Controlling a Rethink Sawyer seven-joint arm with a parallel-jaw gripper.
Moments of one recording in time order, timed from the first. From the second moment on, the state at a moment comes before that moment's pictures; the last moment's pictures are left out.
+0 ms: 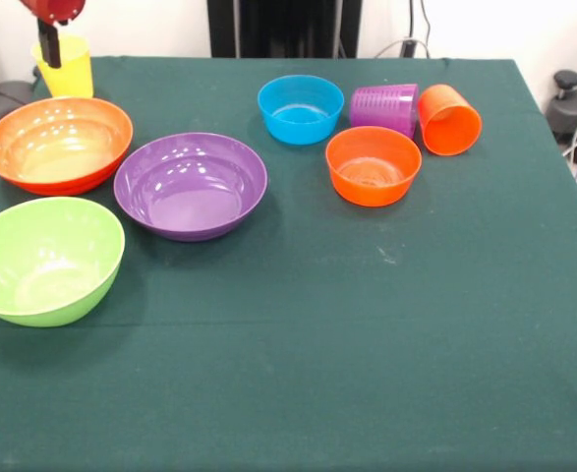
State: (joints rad) arm 0.00 -0.26 -0.56 1.40 -2.38 -0.61 1.82
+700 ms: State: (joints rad) arm -0.04 -0.36 -0.50 1.56 -2.37 -0.49 1.80
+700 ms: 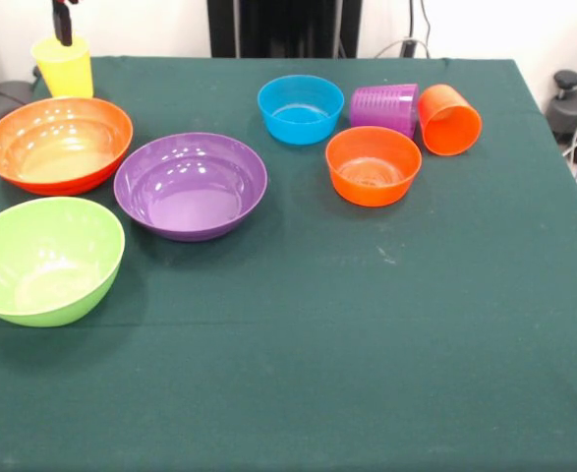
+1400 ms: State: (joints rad) arm -0.08 -0.44 -0.42 1.70 -2.38 -0.43 1.75
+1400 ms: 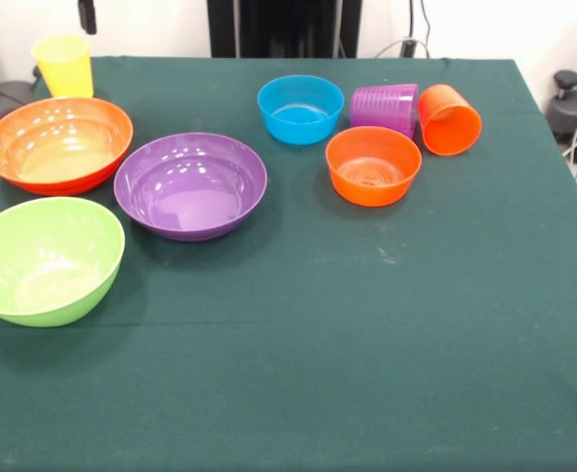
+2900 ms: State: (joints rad) arm -0.09 -0.32 -0.41 1.56 -2.50 -0.41 1.75
